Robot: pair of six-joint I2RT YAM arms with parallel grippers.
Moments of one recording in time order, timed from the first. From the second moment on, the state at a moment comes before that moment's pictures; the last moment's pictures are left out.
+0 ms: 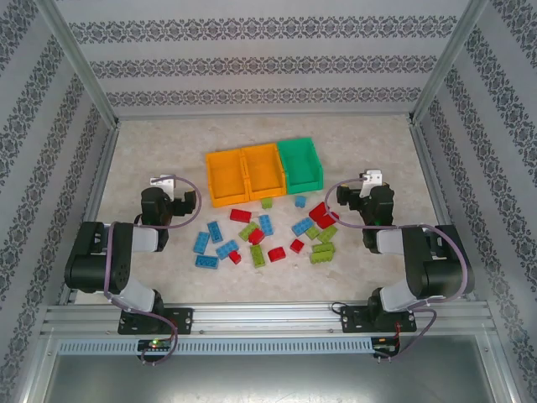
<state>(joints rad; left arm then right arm) 0.03 1.55 0.40 0.69 0.00 -0.01 0.03 1.50 0.36 0.79 0.00 0.02</state>
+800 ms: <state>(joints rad) 0.03 1.55 0.40 0.69 0.01 -0.01 0.01 1.50 0.36 0.79 -0.02 0.02</state>
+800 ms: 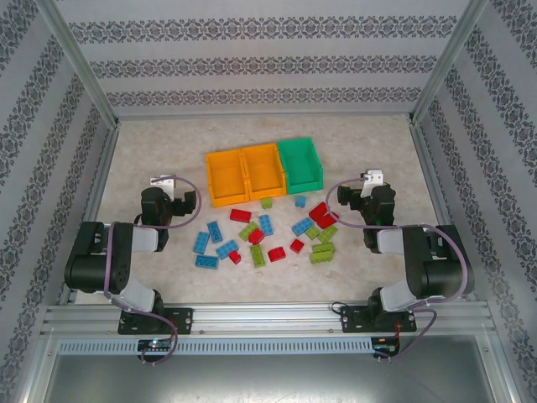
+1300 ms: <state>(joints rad) 0.03 1.55 0.40 0.69 0.01 -0.01 0.01 1.50 0.37 0.79 -0.02 0.02</state>
